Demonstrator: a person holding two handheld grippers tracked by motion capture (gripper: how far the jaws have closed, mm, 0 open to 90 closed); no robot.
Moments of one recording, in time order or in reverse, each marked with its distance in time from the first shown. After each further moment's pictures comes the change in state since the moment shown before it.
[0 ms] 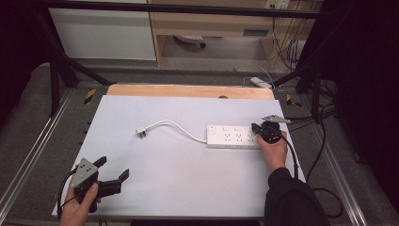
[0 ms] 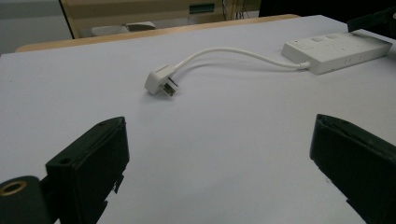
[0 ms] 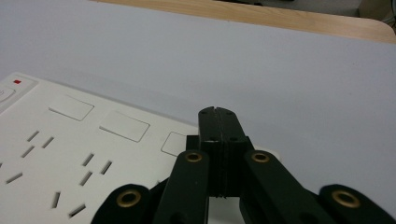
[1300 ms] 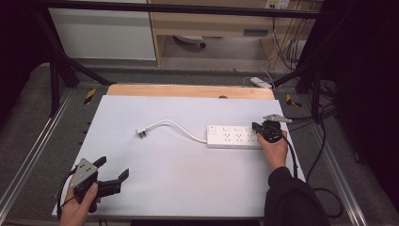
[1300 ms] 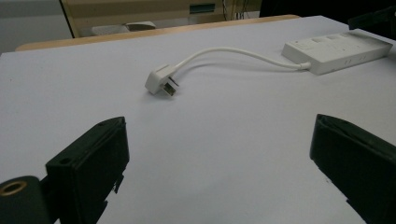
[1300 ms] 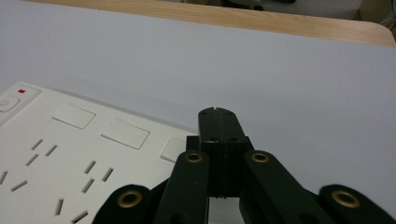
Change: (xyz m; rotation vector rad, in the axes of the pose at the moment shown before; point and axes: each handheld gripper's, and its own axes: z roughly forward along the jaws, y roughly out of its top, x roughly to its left) left arm 0.001 0.000 0.000 0.001 0.001 -0.001; right arm -0.002 0.003 -0.002 -0.015 0.006 0.014
